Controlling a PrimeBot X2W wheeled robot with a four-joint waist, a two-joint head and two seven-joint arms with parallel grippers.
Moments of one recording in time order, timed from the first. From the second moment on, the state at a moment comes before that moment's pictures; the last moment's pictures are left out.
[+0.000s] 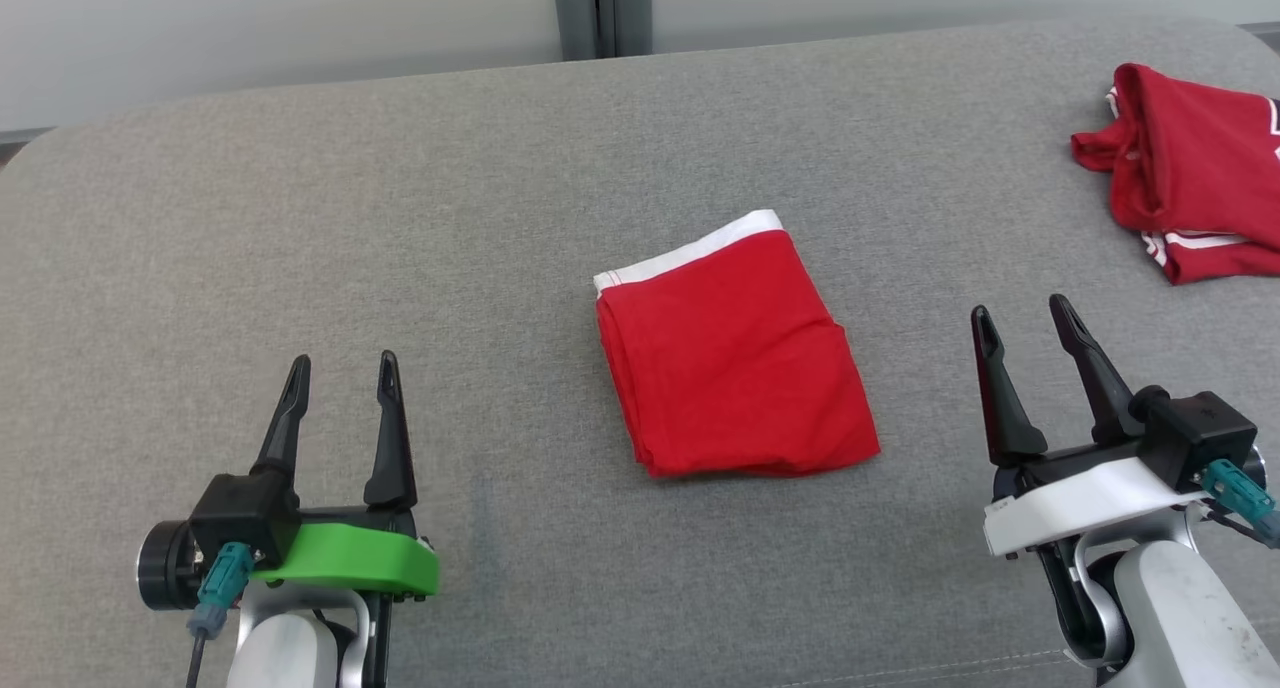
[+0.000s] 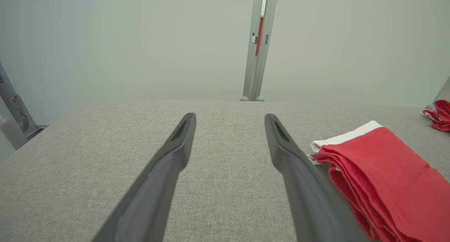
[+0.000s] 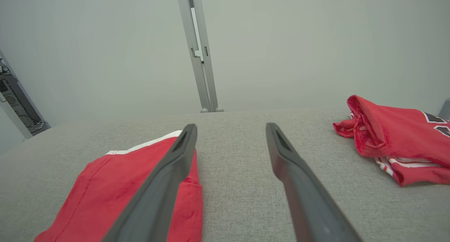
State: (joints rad) left arm -0.14 0.05 -0.10 0.19 -0.20 -0.02 -0.26; right arm -0.16 -0.18 0.10 0.15 0.29 0.13 -0.26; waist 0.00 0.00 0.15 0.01
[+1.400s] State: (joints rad) left arm -0.02 0.06 0.00 0.15 -0.13 -0.05 -0.26; right arm -0.02 -0.14 0.06 0.08 0.26 0.13 -0.26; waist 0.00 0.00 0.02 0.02
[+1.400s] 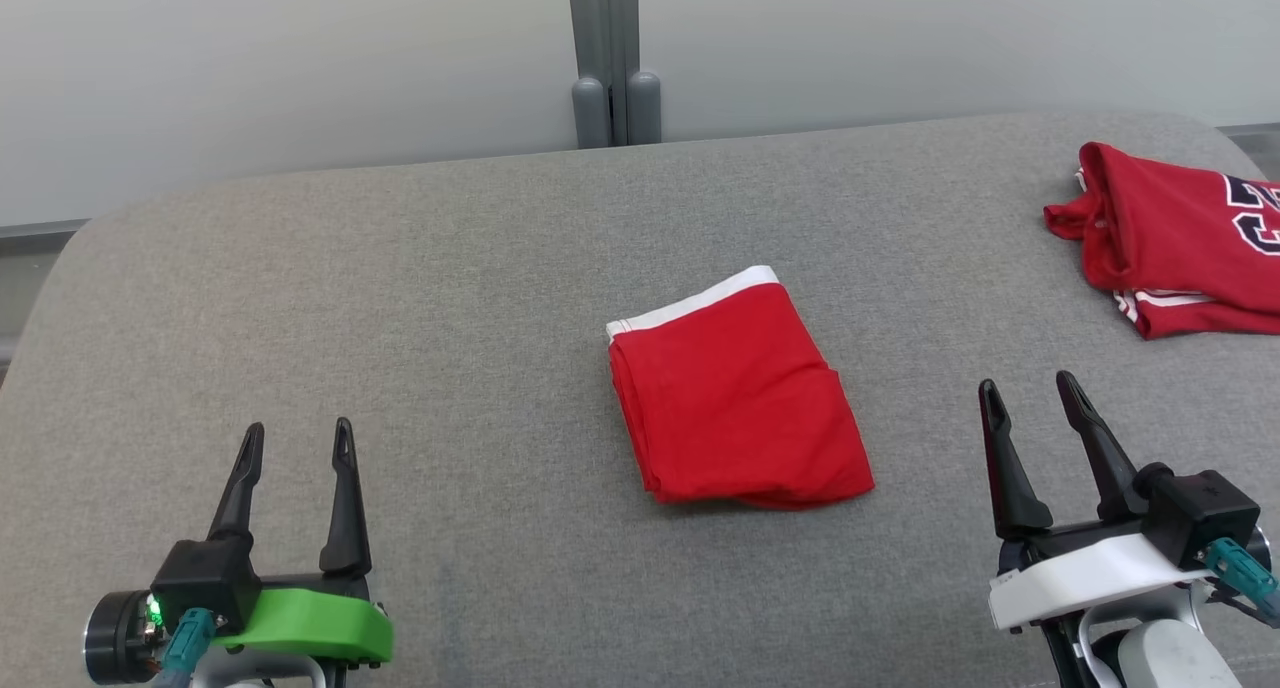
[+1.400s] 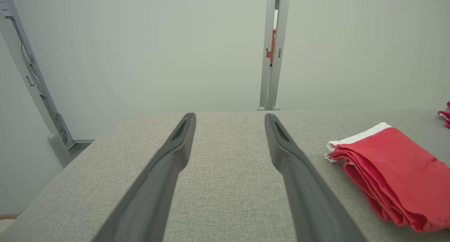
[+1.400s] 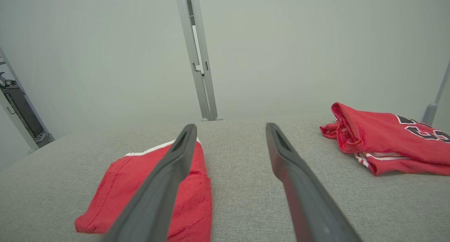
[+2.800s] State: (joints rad) left arm 0.00 0.09 -0.04 0.08 -0.16 -0.03 -0.17; right arm -0.02 -0.13 0.05 0.12 0.25 0.13 -0.26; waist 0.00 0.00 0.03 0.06
